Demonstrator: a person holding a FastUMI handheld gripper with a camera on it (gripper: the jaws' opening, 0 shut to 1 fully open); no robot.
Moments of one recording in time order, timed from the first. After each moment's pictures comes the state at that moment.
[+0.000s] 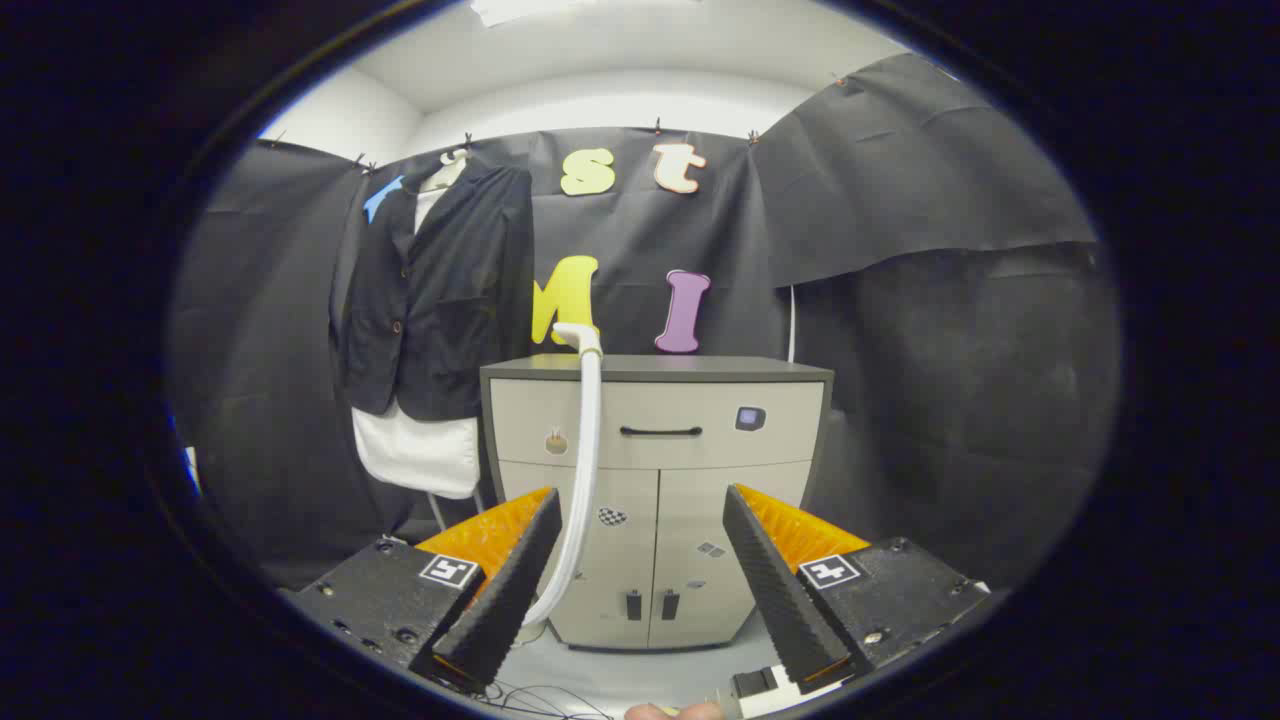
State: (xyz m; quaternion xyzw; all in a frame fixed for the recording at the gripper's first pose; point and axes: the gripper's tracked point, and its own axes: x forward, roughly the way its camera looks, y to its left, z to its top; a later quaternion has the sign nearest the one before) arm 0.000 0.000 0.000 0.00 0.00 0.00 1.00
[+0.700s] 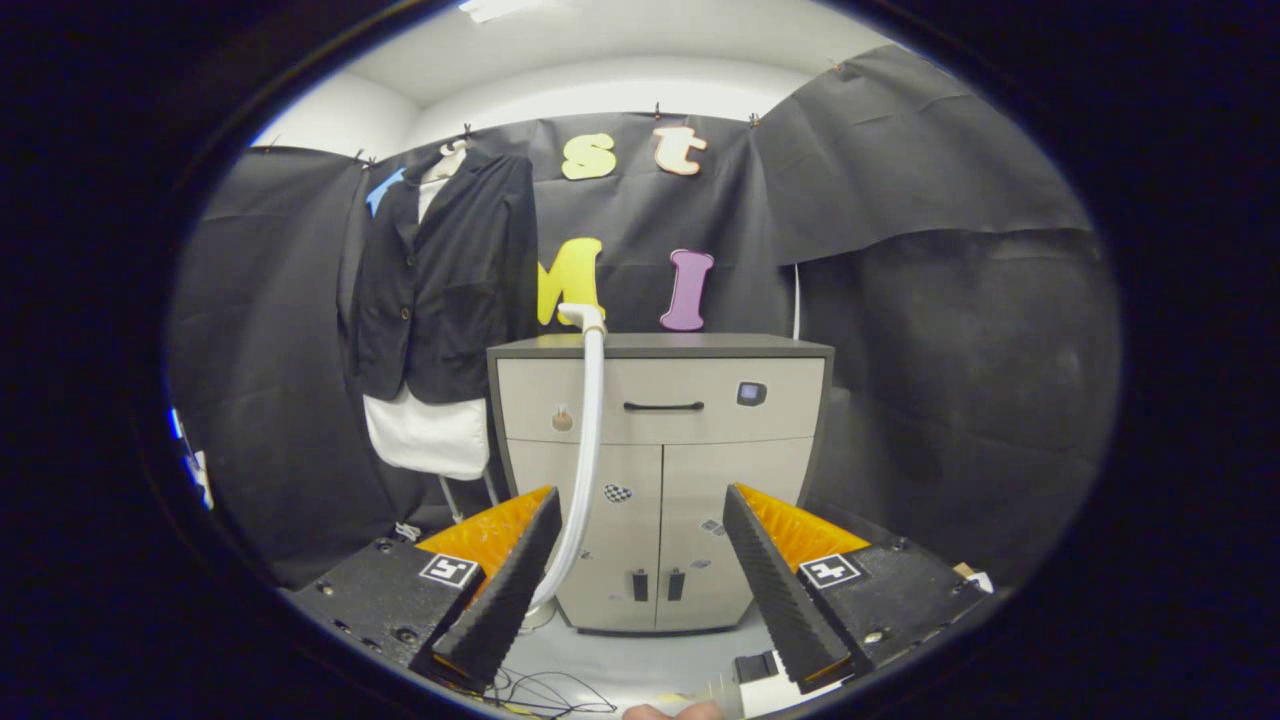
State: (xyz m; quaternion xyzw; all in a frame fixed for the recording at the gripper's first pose) arm -0.010 -0.010 -0.012 0.01 0.02 0.00 1.00
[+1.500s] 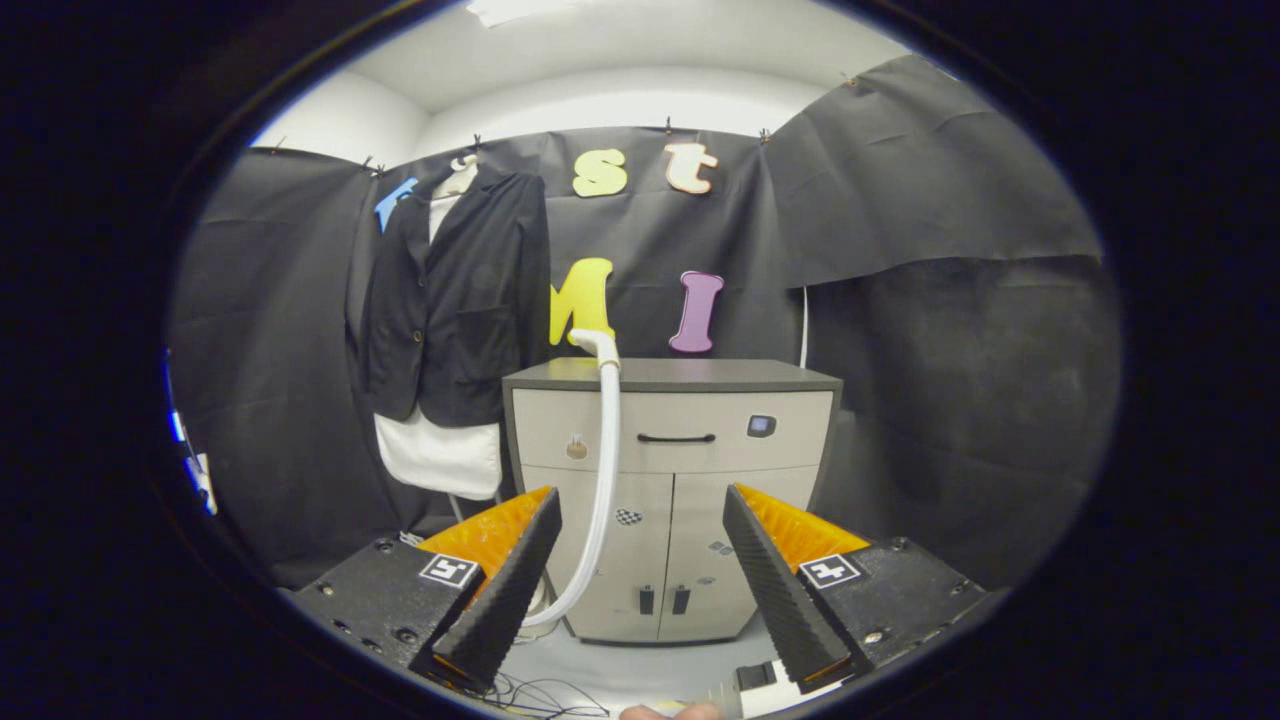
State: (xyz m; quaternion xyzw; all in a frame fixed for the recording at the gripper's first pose) arm -0.014 0.010 0.022 0.00 0.01 0.01 1.00
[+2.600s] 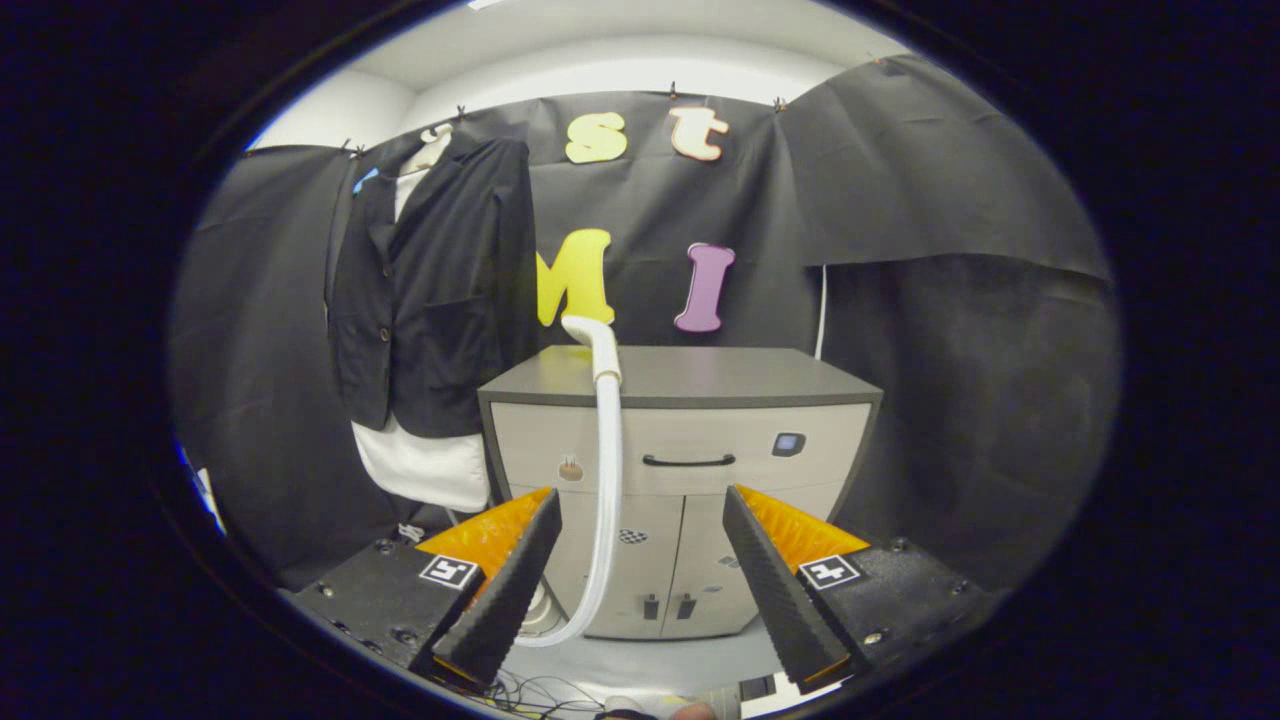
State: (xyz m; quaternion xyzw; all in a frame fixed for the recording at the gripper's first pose) arm 0.098 0.018 0.063 0.01 0.10 0.02 0.99
